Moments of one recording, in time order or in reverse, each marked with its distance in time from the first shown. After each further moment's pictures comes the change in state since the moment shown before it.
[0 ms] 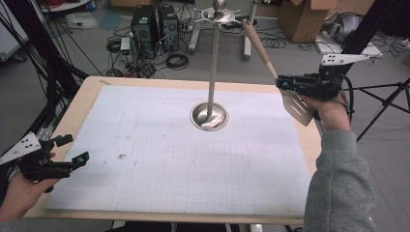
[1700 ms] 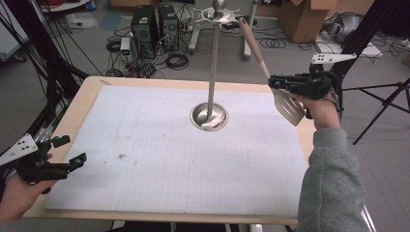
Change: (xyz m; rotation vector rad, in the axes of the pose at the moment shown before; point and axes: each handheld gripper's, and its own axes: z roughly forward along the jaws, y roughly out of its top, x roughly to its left) left arm 0.001 -0.002 -0.005 -0.002 0.008 0.010; right arm -0.007 -0.004 0.021 0.004 0.032 0.051
